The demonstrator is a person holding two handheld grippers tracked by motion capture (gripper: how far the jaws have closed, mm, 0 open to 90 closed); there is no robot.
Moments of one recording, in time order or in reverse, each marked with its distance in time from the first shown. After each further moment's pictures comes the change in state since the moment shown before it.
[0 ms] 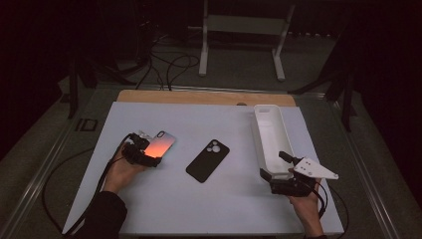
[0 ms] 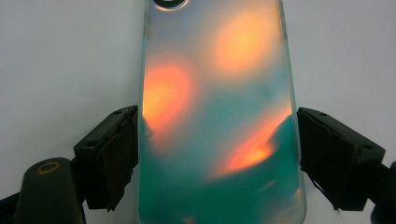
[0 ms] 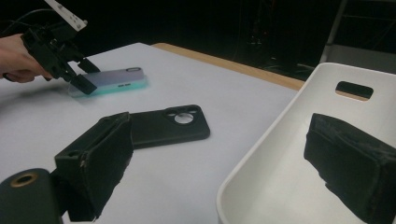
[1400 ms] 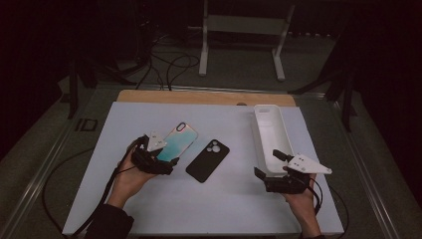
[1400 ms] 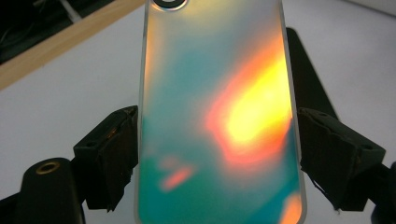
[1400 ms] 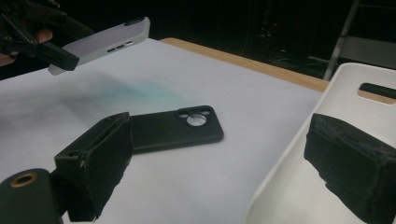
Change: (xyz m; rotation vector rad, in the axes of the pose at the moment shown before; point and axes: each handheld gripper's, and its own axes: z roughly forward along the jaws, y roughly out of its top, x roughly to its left) left arm -0.078 0.018 -0.070 -0.284 -0.021 0.204; right arm 0.009 0.012 0.011 0.037 0.031 0.008
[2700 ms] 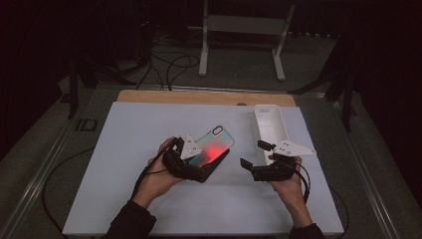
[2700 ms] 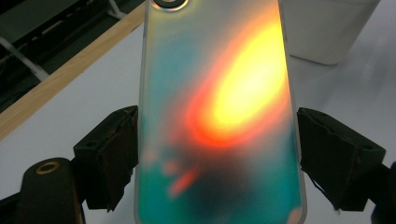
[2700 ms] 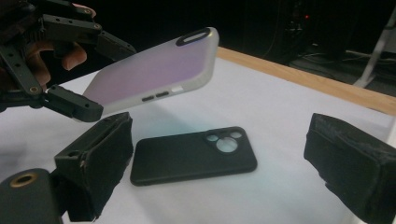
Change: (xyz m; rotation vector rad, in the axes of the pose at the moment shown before) left arm -0.064 0.048 0.012 -0.091 -0.110 0.165; right arm 0.007 0.033 0.035 0.033 0.110 0.028
